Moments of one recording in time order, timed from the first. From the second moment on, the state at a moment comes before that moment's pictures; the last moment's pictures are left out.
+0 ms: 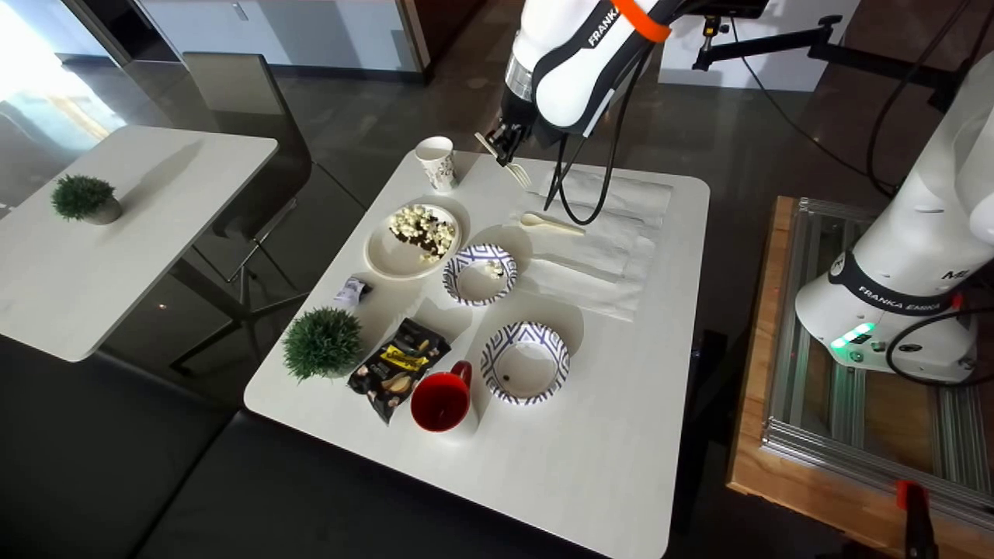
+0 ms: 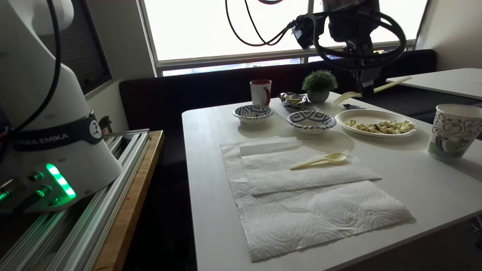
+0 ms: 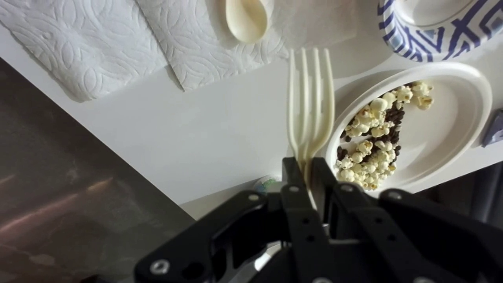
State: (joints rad) arm -0.04 0.18 -0.03 -2.35 0.13 2.96 0.17
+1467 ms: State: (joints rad) arm 0.52 0.73 -0.62 -1.84 0.34 3.35 0.46
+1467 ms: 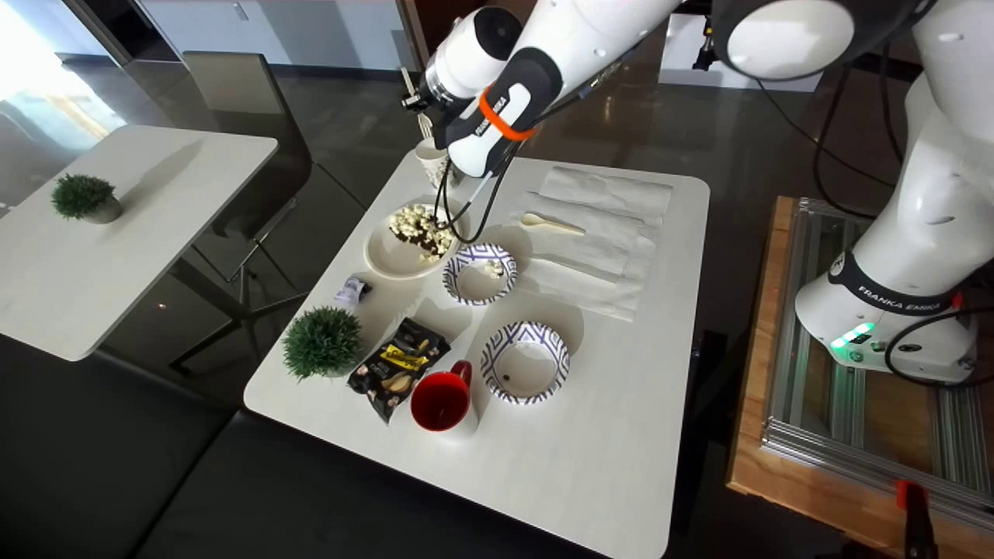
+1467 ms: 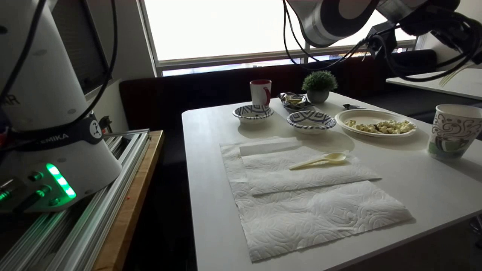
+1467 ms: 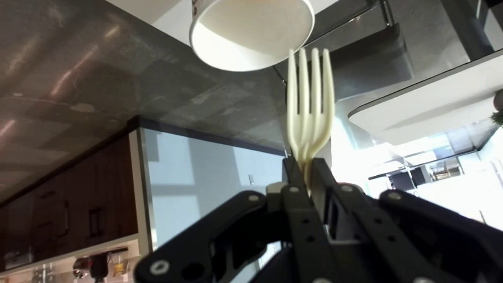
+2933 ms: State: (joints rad) arm 0.72 1.18 -0.96 -1.60 0.49 3.15 0.77
